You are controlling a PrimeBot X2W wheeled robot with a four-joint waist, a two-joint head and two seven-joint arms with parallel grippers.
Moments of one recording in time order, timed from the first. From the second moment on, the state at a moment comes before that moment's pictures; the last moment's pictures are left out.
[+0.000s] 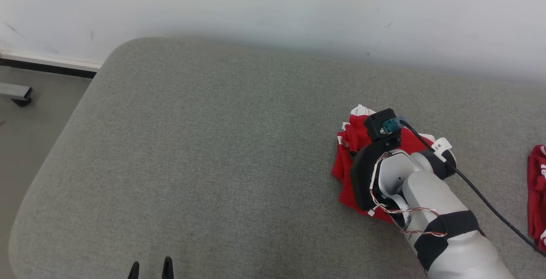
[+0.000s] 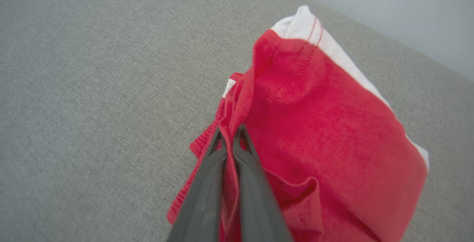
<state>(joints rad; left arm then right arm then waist) 0.20 0.05 -0.06 0.08 -0.33 -0.09 -0.26 -0.68 -0.10 0.34 0.73 0.19 0.13 0.46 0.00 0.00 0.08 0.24</state>
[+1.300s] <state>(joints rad) 0.21 0.05 -0.06 0.07 -0.33 -0.08 -0.26 -0.54 -0.17 0.56 0.71 0.40 0.13 0.21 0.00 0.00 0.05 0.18</state>
